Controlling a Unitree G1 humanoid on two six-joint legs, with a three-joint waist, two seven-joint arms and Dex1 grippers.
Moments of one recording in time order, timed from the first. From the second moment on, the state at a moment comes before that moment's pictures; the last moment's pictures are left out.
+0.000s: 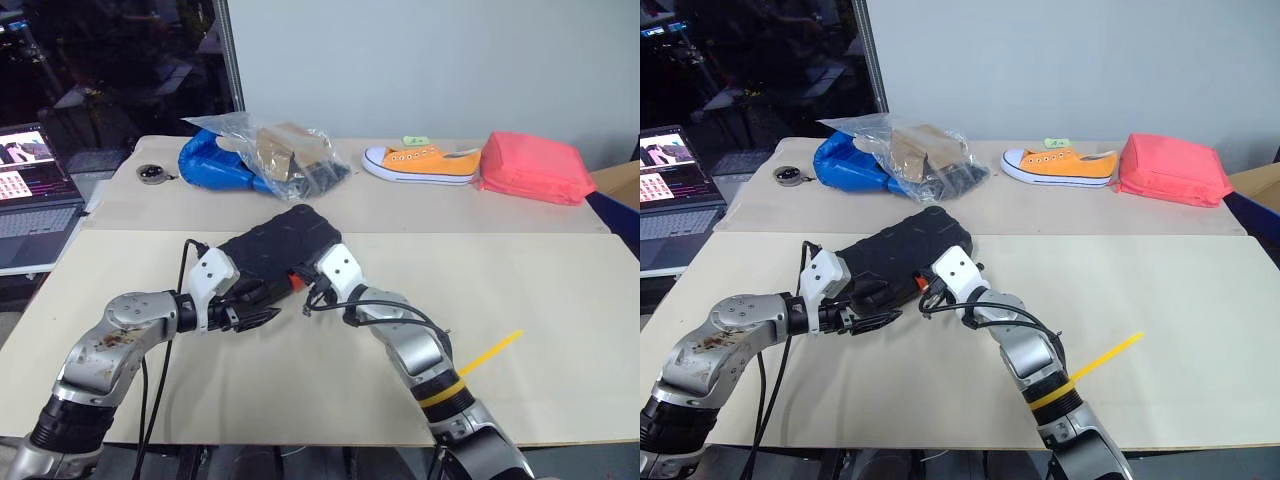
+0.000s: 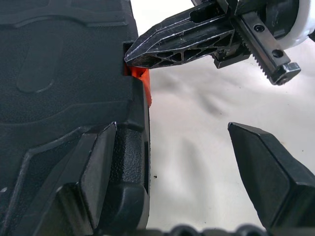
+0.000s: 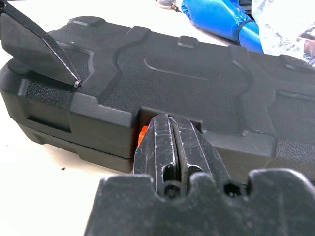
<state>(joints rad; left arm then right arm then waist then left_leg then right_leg) -0.22 0.75 -0.02 -0.30 -0.43 0.61 -0.86 -0.47 -0.10 0.36 0.11 -0.04 0.26 0.46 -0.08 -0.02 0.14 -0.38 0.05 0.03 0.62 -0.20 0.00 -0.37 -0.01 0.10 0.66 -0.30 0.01</state>
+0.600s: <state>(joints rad) -0.02 0.65 0.19 -0.47 -0.63 0.60 -0.83 -0.30 -0.42 0.15 -0.20 0.28 0.26 0.80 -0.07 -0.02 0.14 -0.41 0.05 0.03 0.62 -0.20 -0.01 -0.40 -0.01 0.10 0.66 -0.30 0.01</state>
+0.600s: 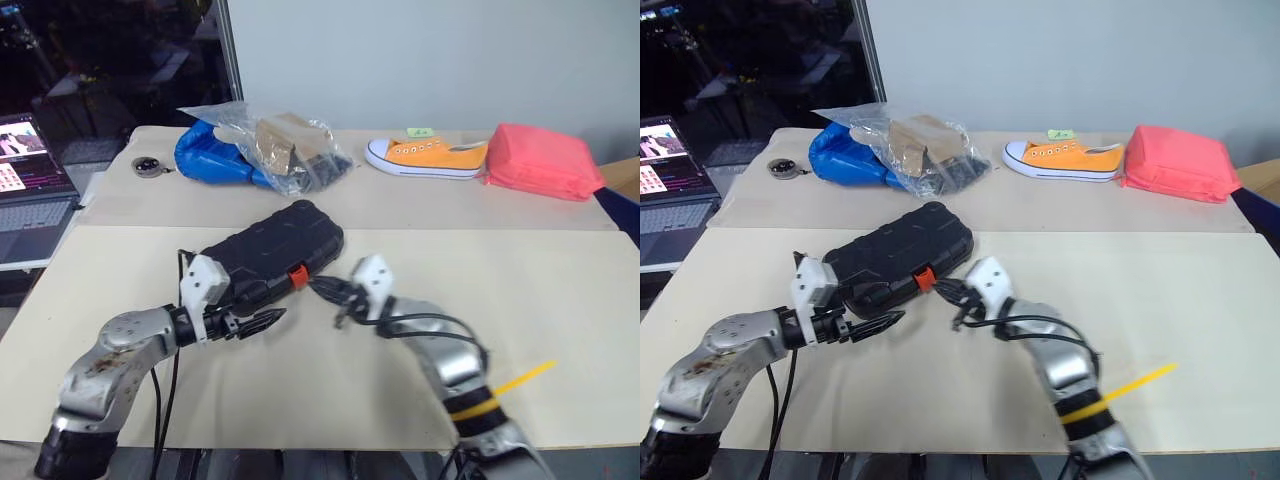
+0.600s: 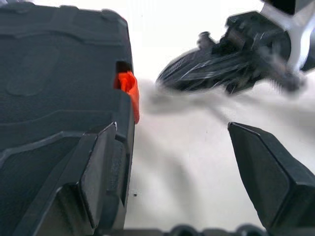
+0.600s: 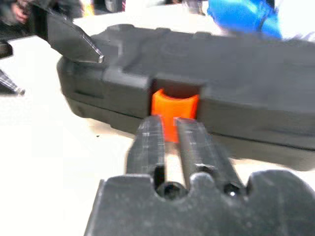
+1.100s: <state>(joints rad) 0.44 0.67 0.52 -0.69 -0.78 0.61 -0.85 0.15 -0.80 -0.32 -0.42 0.54 0.35 1.06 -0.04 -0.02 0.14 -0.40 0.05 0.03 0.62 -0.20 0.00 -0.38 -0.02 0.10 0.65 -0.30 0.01</state>
